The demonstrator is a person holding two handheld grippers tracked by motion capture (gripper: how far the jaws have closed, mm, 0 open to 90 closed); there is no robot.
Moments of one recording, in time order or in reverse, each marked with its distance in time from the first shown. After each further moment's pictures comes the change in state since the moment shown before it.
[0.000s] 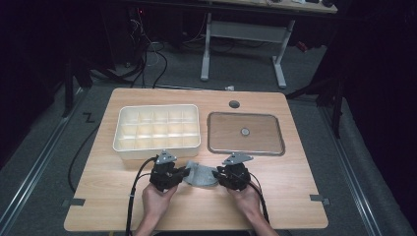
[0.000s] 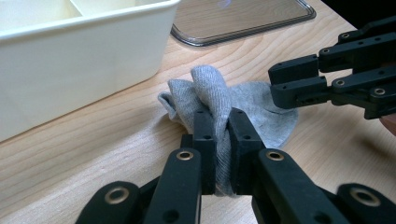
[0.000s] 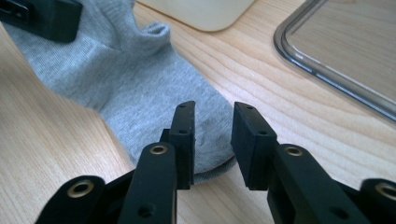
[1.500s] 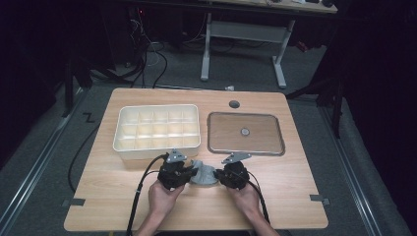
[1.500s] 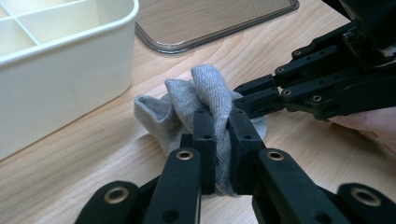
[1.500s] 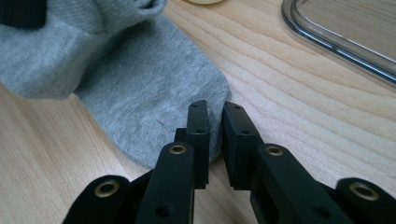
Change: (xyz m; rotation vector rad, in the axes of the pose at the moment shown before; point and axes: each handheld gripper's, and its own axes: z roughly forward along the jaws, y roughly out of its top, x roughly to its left) left arm -0.022 -0.003 0.013 0.050 -0.043 0.064; right arm -0.010 -0.003 0.018 0.058 0.040 0.023
